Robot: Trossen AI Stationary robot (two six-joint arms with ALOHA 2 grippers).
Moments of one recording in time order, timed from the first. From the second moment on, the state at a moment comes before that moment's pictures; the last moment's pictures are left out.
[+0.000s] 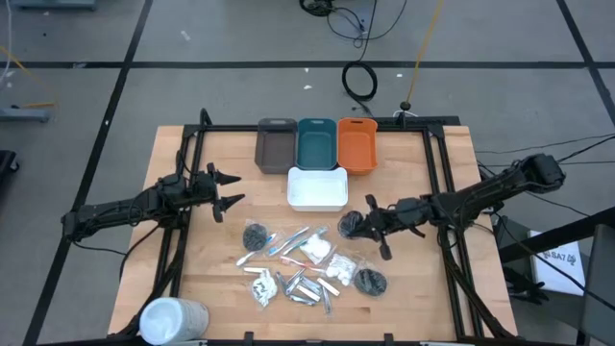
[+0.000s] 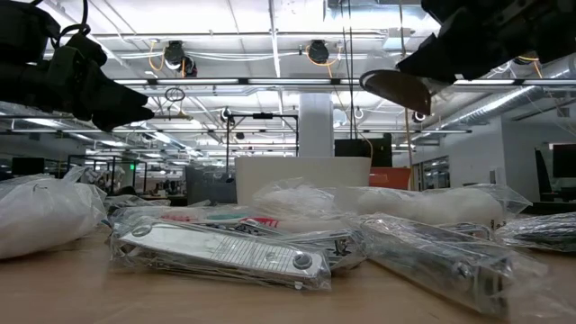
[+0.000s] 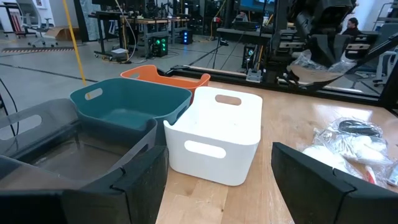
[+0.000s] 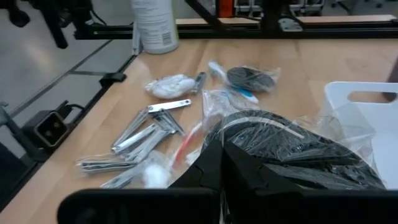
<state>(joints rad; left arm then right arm) 0.25 0.12 0.02 0.02 0.02 -0.06 0.23 1.12 0.44 0.36 0.00 0.11</state>
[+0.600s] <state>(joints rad) 0.25 0.12 0.02 0.02 0.02 -0.06 -0.08 1.12 0.44 0.44 0.08 0.05</state>
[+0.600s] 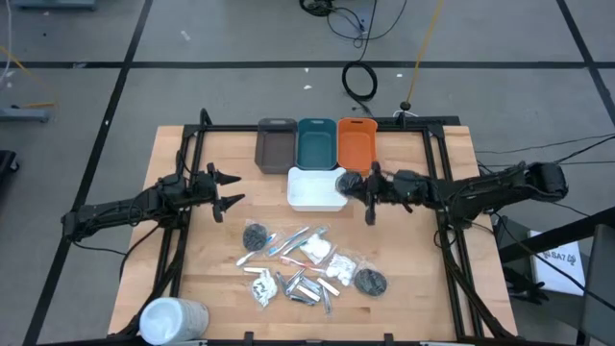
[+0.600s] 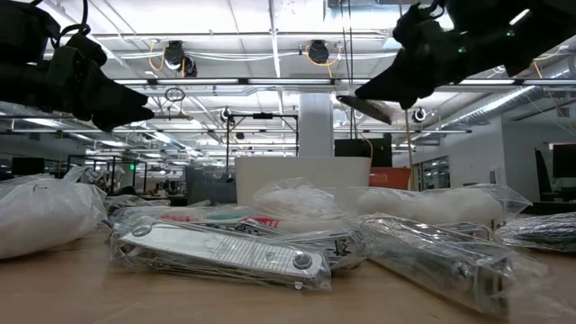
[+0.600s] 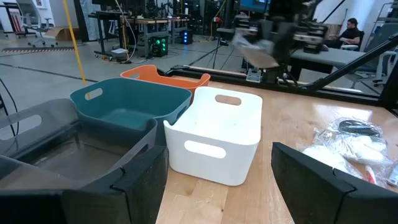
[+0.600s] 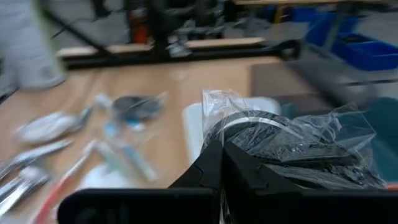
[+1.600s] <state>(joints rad) 0.25 0.12 0.02 0.02 0.02 -0.06 -0.68 1.54 0.65 0.42 -0.08 0.14</state>
